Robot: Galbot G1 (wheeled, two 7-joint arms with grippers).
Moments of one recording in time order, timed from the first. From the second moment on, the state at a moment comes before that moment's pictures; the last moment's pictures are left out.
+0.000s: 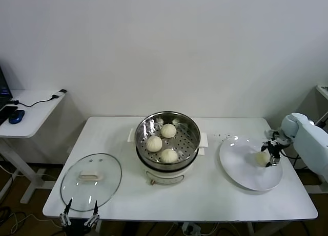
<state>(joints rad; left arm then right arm) 1.85 -1.53 -0.69 -1.95 0.18 -0.09 -0.08 -0.02 0.84 -0.60 0.55 -0.29 0.15 -1.18</state>
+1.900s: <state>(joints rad) 1.86 -1.48 -0.64 -2.00 0.15 -0.16 -0.07 0.83 1.21 -1.77 1.15 0.91 -0.33 -0.95</state>
